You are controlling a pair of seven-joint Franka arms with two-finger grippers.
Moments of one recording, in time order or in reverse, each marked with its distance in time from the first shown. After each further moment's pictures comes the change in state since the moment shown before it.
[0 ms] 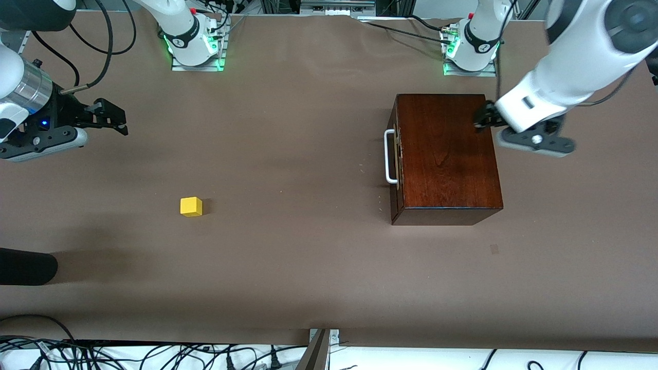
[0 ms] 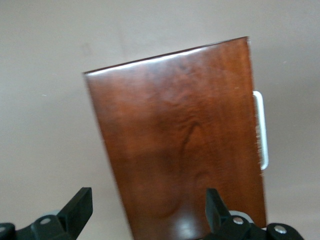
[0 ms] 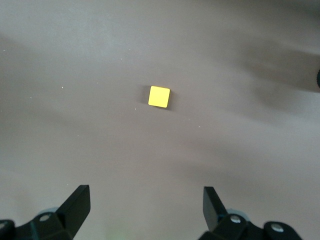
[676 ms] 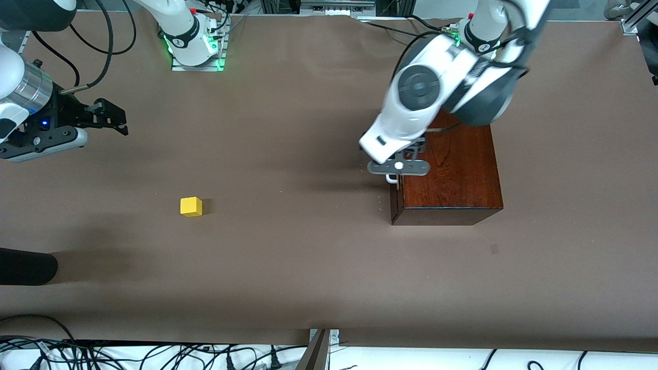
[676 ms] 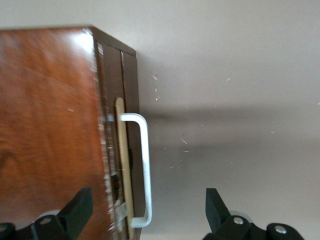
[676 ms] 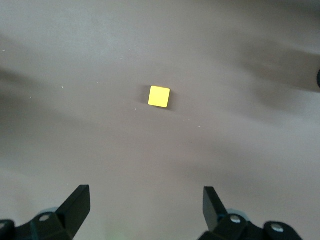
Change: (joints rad) left arm -0.307 0.343 -0.048 0.124 0.095 0.170 -0.536; right arm 0.000 0.000 0.000 0.000 0.000 0.000 0.000
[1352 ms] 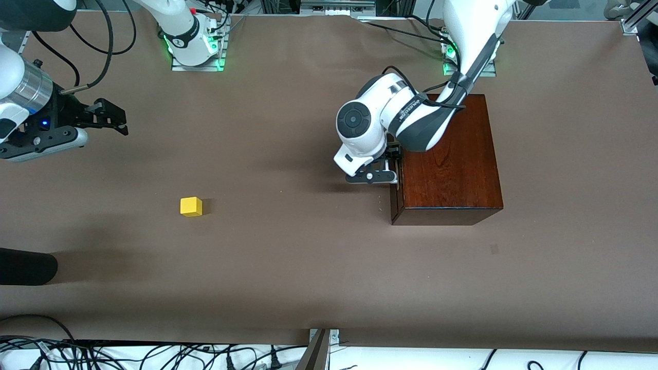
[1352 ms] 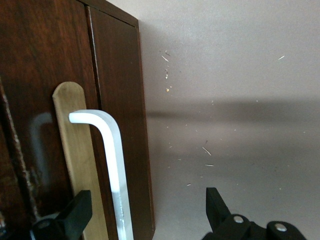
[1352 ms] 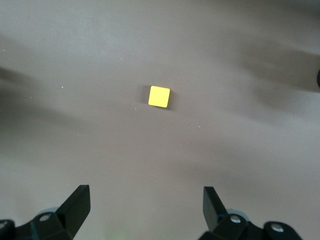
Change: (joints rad) left arm -0.085 0.162 0.002 0.007 0.176 -0.003 -0.124; right arm 0.000 0.000 0.000 0.000 0.000 0.000 0.000
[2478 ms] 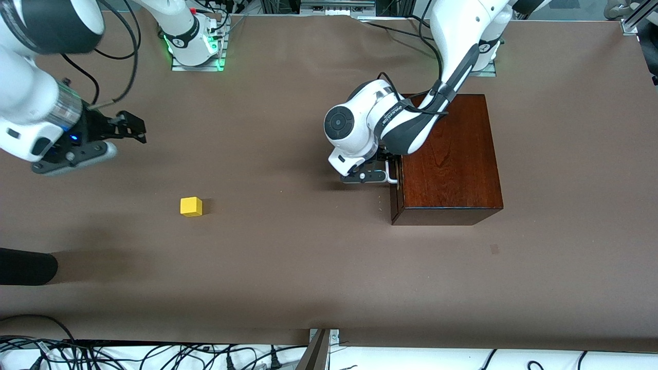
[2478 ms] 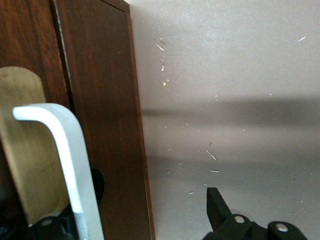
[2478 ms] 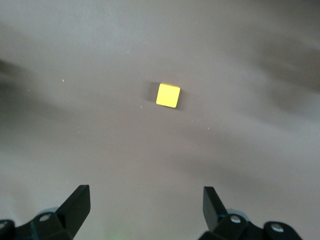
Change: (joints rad) left arm -0.034 0.060 0.006 -0.002 0.047 0.014 -0.042; right arm 0.020 0.076 0.019 0.000 0.001 0.012 -0.005
